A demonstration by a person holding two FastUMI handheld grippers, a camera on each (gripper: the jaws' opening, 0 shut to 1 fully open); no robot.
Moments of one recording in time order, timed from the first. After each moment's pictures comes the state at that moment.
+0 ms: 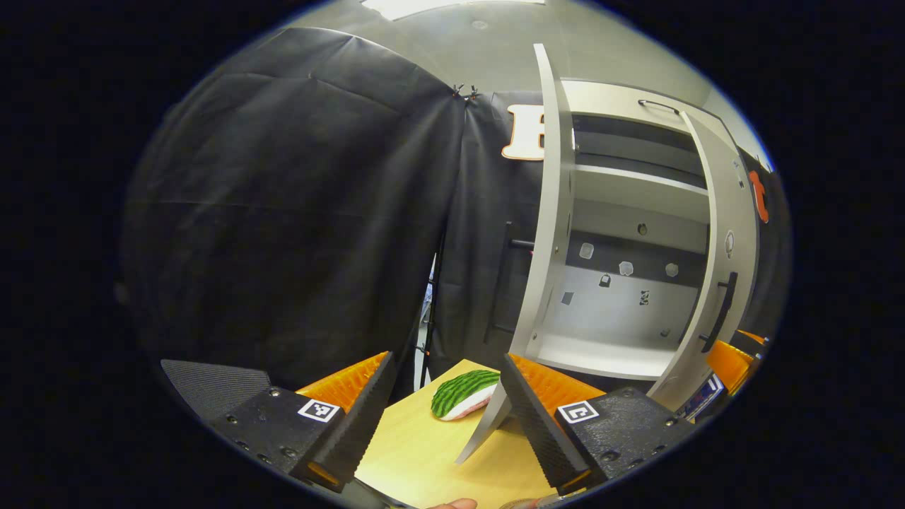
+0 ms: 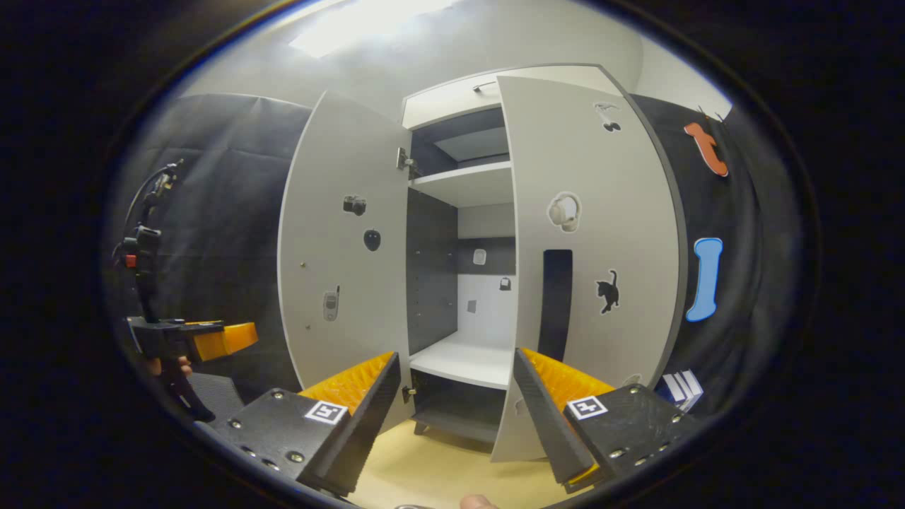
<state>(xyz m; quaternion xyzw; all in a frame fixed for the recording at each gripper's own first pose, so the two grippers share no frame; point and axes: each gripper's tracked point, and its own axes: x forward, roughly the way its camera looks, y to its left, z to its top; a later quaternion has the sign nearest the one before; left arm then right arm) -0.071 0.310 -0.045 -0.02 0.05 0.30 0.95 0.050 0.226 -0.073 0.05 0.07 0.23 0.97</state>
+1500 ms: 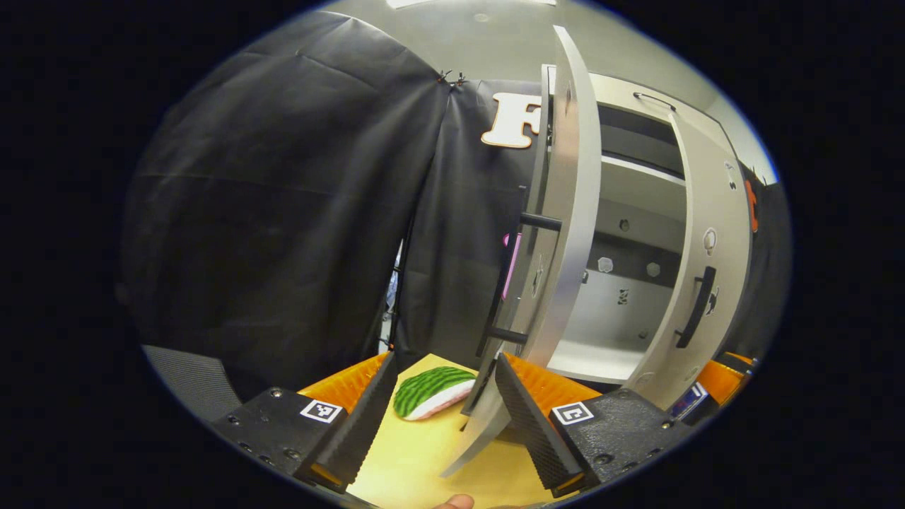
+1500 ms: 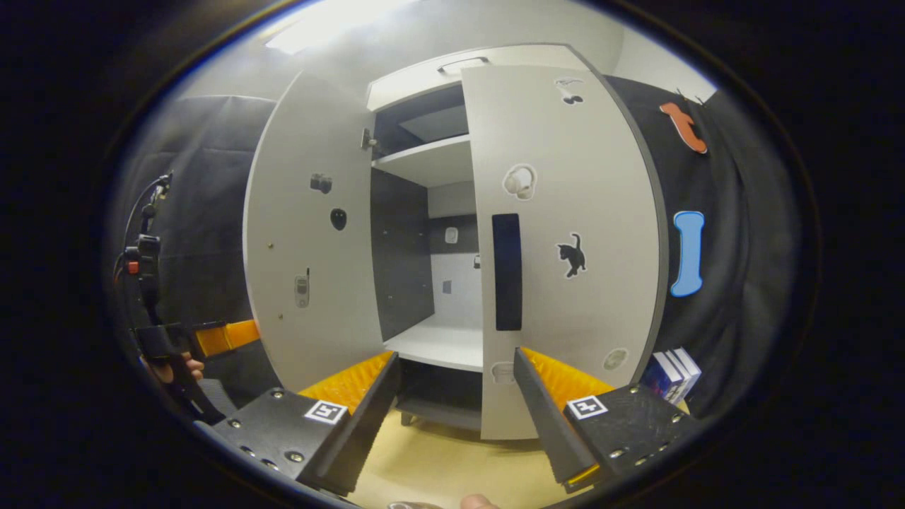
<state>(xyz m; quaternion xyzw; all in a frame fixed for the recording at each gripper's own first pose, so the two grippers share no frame) -0.022 0.287 -0.073 -0.08 0.05 0.23 0.97 0.067 0.201 -0.109 0.06 0.11 0.20 0.97</state>
